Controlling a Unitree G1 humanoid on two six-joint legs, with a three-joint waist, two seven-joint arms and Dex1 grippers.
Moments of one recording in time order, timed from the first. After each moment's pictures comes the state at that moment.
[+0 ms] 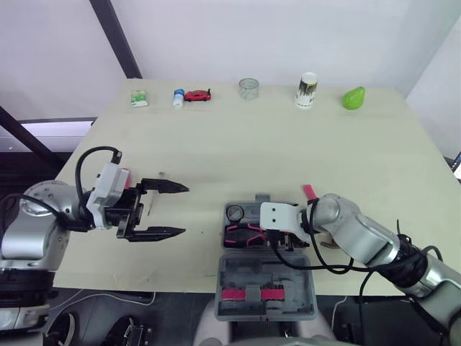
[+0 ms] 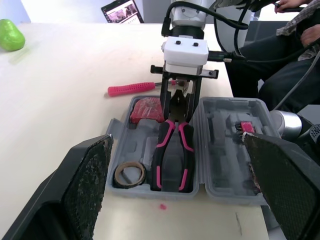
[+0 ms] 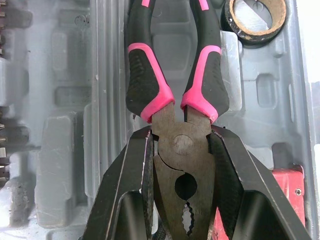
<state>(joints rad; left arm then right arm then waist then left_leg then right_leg) -0.20 0.97 0.19 -0.01 -0.65 0.13 -1.57 -0.65 -0.58 0.76 -0.36 -0.08 0.90 0.96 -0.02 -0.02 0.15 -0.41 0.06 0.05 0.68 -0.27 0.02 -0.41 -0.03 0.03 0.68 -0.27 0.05</state>
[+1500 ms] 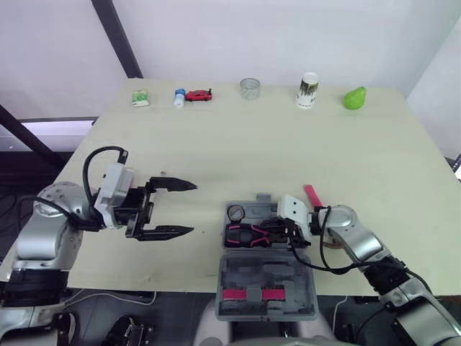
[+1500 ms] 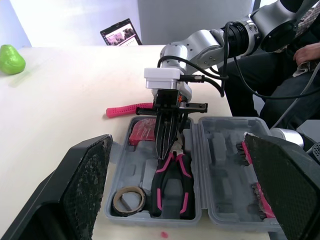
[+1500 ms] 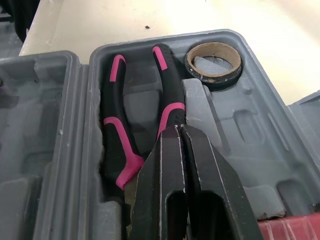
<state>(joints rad) -0.23 0.89 0.18 -0.03 -0.65 0.14 -1.56 -0.45 -0.38 0.43 0.24 0.07 0.14 1.03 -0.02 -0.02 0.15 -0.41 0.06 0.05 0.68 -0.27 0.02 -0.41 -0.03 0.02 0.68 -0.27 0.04</state>
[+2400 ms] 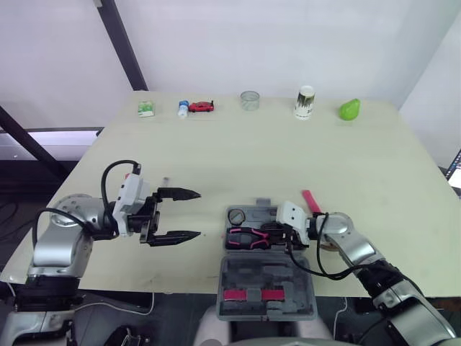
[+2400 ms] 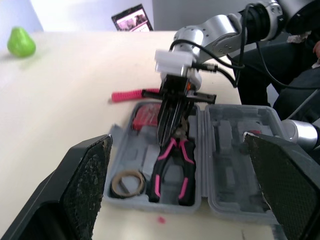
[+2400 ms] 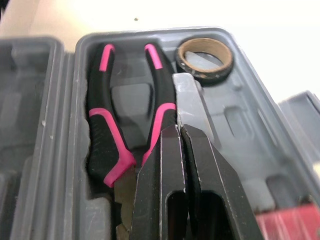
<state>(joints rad) -0.18 0.82 0.15 0.01 -0.56 0.13 -1.48 -0.36 -0.36 0.37 0.28 0.06 0.03 0.97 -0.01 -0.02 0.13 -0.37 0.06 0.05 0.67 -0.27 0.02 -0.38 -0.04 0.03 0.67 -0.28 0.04</state>
